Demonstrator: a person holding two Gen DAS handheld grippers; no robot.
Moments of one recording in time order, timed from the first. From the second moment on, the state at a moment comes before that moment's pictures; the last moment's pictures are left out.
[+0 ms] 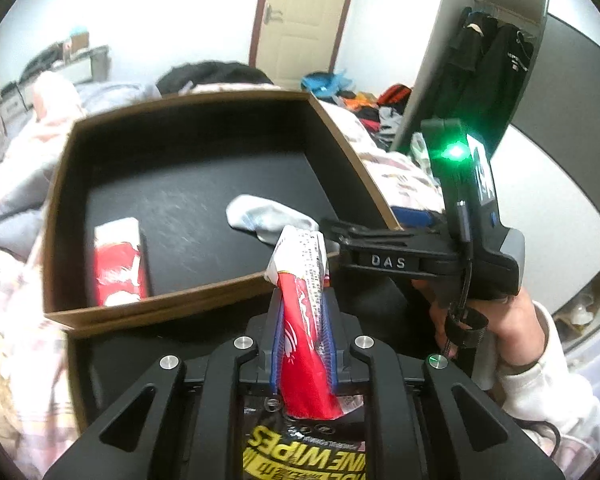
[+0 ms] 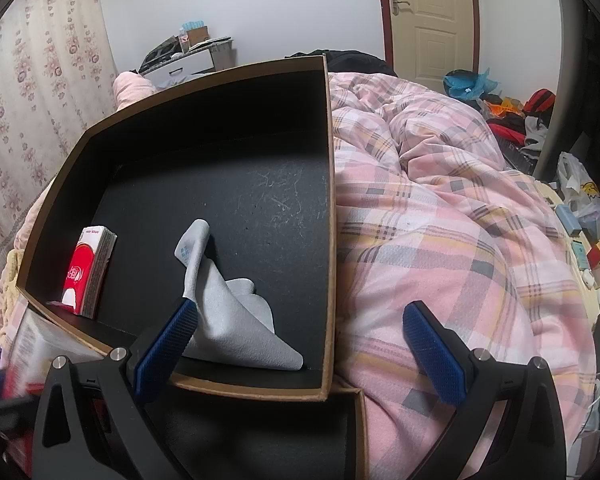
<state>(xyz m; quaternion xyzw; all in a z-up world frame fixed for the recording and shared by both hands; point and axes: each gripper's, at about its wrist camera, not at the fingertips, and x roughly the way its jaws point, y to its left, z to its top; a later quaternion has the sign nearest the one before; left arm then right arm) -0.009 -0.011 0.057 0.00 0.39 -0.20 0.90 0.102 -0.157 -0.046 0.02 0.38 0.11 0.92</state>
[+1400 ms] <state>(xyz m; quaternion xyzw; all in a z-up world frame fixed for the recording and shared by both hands) 0.043 0.050 0.022 0.01 0.27 0.00 0.96 0.087 -0.144 -0.042 -0.06 0.30 0.05 0.95</state>
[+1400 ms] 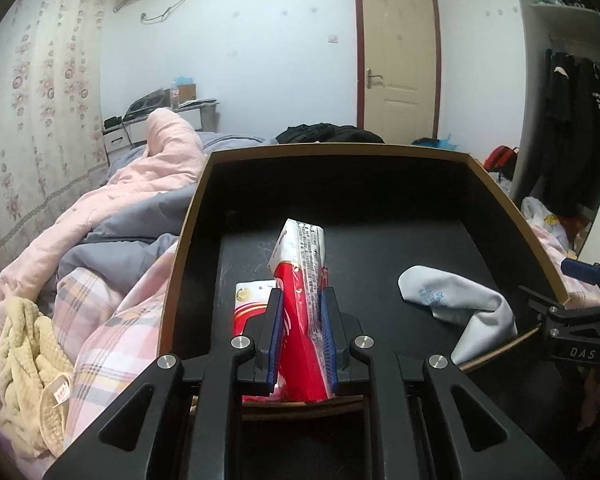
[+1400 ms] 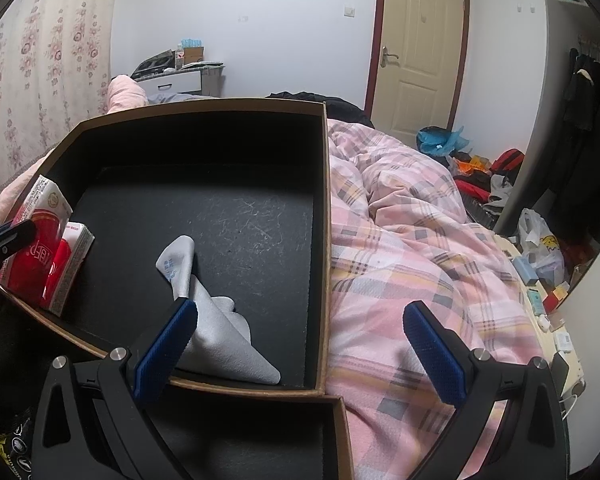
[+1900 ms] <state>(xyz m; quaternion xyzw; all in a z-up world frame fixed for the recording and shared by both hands) 0.037 0.053 0.028 0.00 0.25 0.01 0.97 0.086 -0.141 -0.042 -0.07 0.29 0.04 0.95</state>
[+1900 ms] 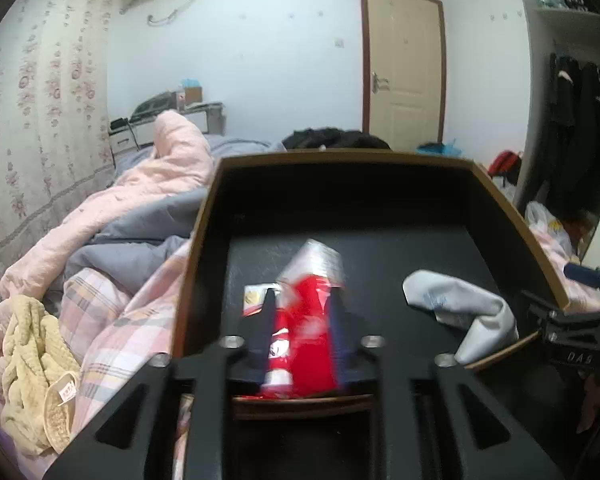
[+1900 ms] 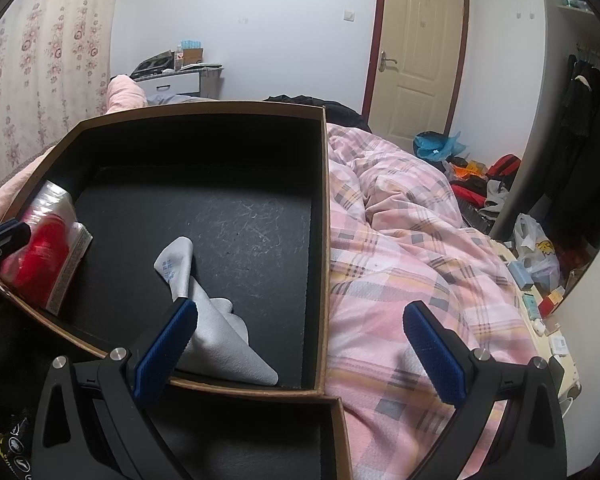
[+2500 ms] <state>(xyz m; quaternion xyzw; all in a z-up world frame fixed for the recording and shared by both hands) 0.012 0.074 0.042 -0.02 0.17 0.07 0.98 0.084 -0.141 -0.044 -0.07 0.29 0.04 0.95</state>
